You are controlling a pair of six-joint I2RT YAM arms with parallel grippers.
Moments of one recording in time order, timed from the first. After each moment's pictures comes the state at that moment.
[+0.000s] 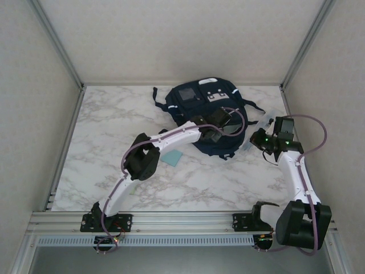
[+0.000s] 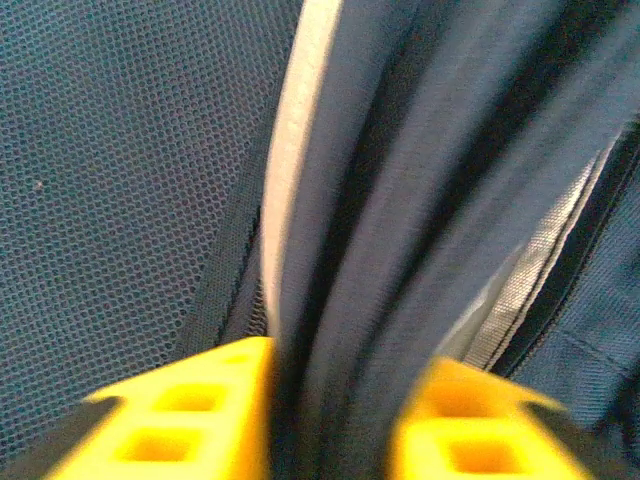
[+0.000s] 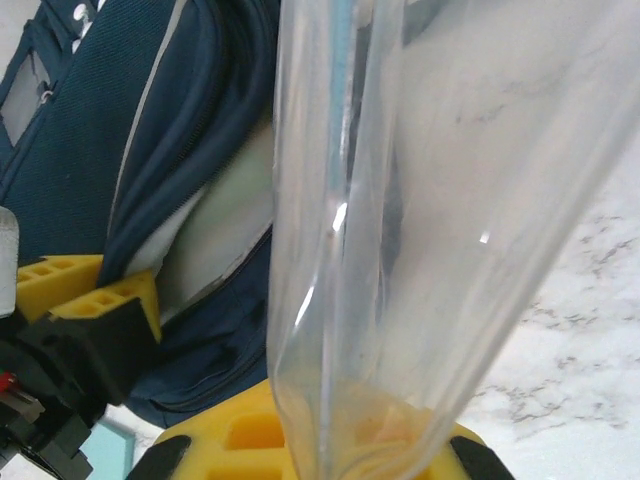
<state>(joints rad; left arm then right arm) -0.94 2.38 2.11 -0.66 -0.31 -0.06 -0.11 1.12 0.83 -0.58 -0.33 0.49</state>
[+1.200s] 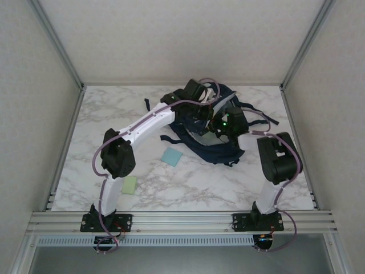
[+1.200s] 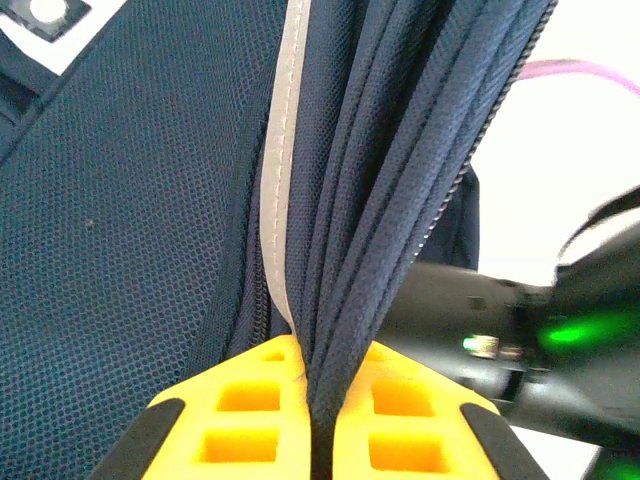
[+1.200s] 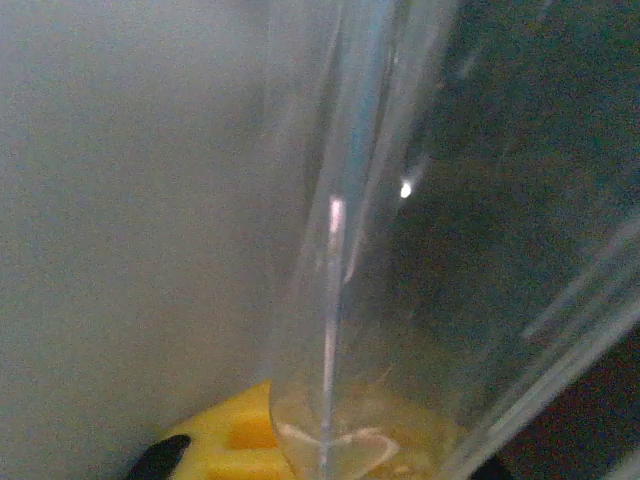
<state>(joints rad) -0.77 2.14 2.09 -0.73 0.23 -0.46 0.33 1.85 0.91 0.48 -0.47 1.28</state>
